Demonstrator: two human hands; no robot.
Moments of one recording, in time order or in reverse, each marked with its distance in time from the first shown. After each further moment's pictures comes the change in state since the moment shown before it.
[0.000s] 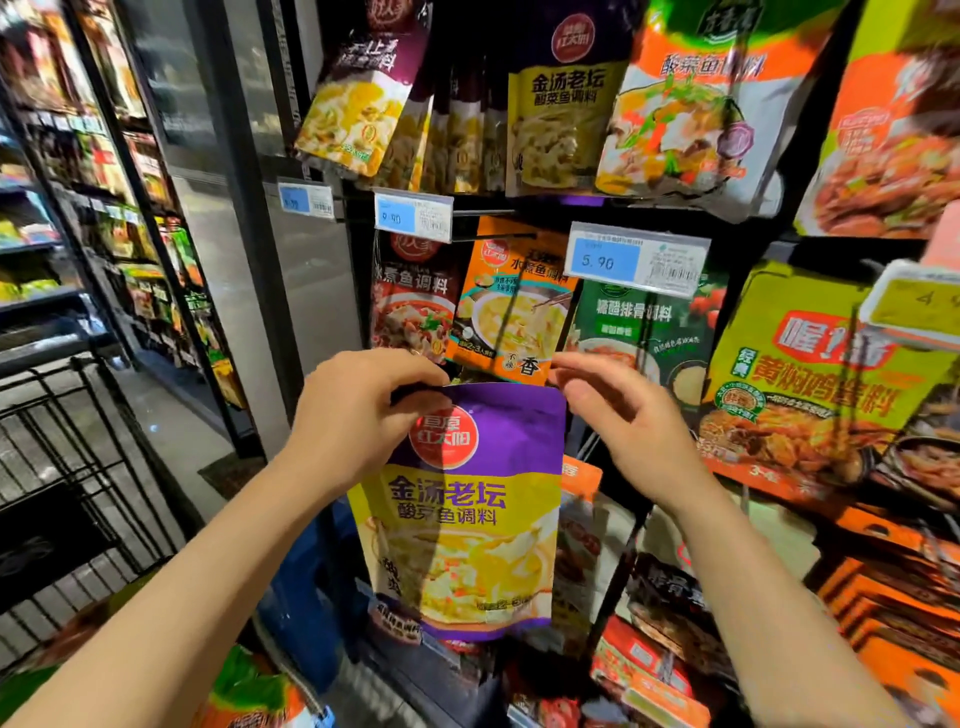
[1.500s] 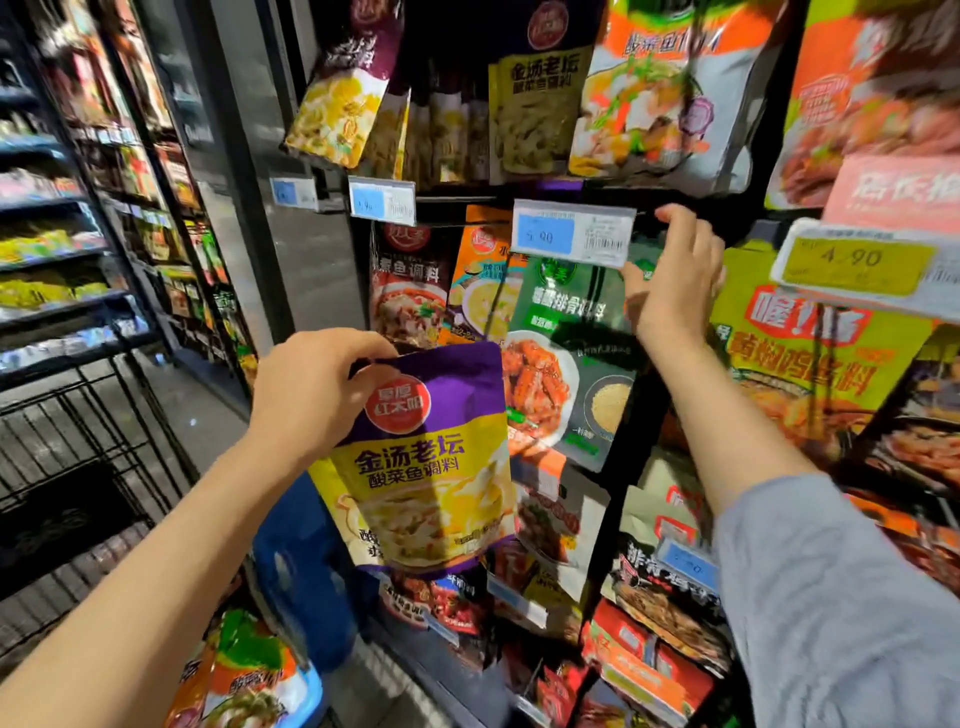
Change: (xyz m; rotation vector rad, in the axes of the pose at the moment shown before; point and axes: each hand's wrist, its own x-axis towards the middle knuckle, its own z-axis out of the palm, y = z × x) left_hand -0.007 0.022 0.011 0.325 0.097 -0.128; right_hand 0.092 0.055 -0.082 -0.748 0.598 0.031
